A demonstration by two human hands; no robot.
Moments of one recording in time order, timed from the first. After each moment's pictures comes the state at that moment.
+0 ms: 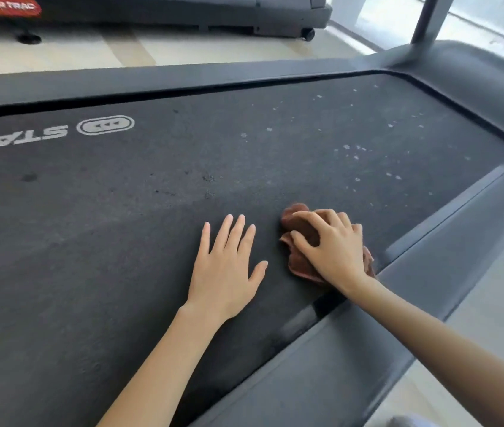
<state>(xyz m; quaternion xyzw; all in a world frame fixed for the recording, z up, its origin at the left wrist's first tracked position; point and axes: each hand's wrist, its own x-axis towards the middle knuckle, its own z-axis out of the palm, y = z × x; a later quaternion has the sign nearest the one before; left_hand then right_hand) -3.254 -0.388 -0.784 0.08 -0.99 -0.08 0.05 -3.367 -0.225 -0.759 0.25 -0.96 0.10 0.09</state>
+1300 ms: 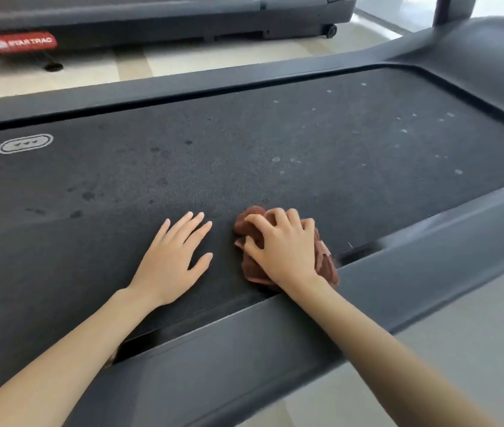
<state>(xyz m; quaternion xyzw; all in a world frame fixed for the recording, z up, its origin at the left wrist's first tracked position) -3.391 -0.269 -0.776 0.12 -0.99 -0.08 0.06 -3.527 -0.104 -0.770 0.38 -0.91 0.12 0.12</state>
